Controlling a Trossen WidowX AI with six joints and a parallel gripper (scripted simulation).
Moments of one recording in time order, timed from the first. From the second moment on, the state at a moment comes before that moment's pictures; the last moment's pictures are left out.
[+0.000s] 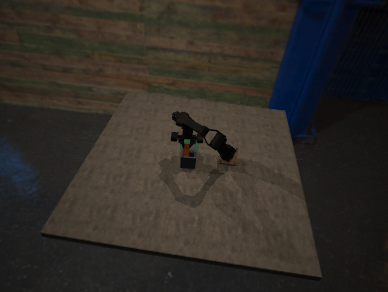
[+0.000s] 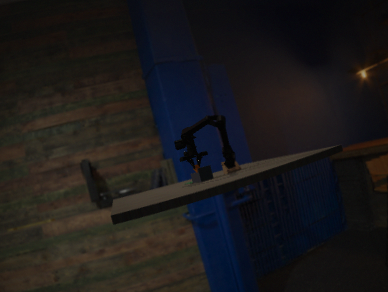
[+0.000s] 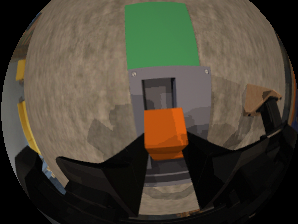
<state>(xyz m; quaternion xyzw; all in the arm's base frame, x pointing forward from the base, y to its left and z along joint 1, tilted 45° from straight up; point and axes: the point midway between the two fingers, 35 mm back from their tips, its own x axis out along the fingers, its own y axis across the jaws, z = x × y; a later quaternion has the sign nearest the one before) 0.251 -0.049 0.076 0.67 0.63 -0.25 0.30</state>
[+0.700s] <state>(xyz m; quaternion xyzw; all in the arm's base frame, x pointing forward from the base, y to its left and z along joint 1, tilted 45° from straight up) 0.248 -0.072 0.099 0.67 0.63 -0.25 0.30</state>
